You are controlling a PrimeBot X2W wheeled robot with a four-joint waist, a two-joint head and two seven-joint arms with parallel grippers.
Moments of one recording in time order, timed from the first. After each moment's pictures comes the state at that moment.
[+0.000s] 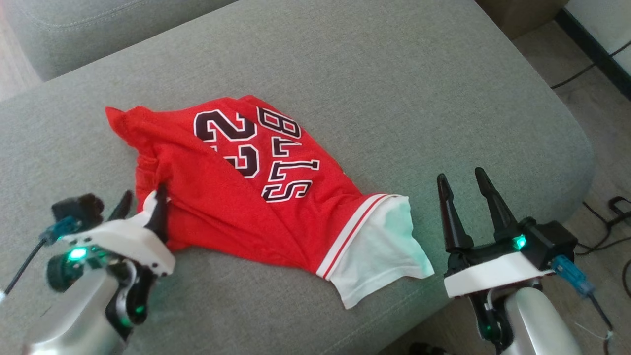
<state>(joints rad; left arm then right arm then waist) -0.41 0.52 -0.71 0.40 -1.08 0.21 -0.04 -0.11 -0.05 0.19 0.23 0.23 0.12 -0.25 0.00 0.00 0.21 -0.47</state>
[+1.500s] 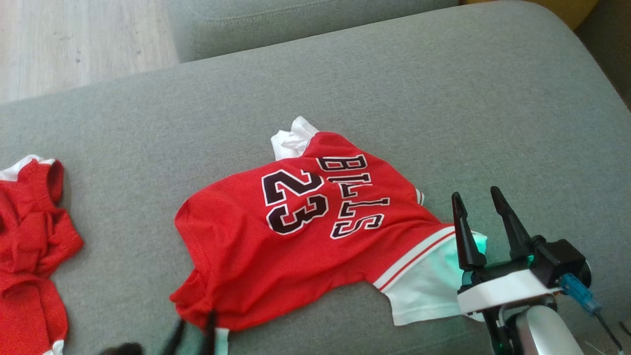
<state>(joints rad) 0.14 0.48 -0.71 -0.07 -1.12 0.29 -0.20 -0.05 -0.05 0.12 0.22 0.15 0.12 -0.25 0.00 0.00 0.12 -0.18</state>
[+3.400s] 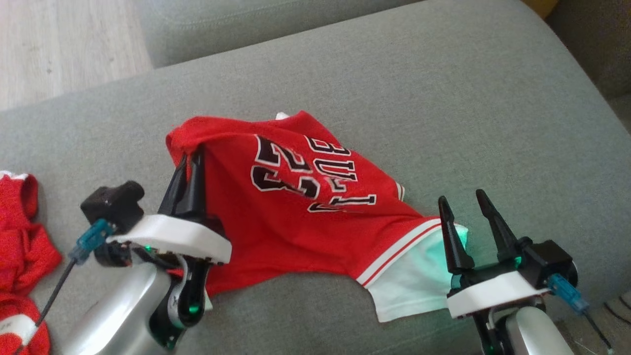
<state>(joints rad) -0.37 0.42 -0.67 -0.01 -0.97 0.31 -0.15 -0.05 -0.05 0.16 0.24 0.17 0.12 -0.25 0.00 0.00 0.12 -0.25</state>
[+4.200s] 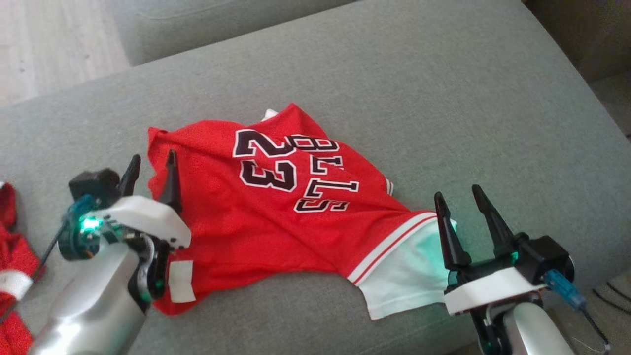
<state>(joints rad) -0.54 0.40 -0.71 0.53 -0.96 0.17 -0.11 -0.08 -0.05 0.18 0.24 0.17 0.12 -0.25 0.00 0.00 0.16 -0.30</state>
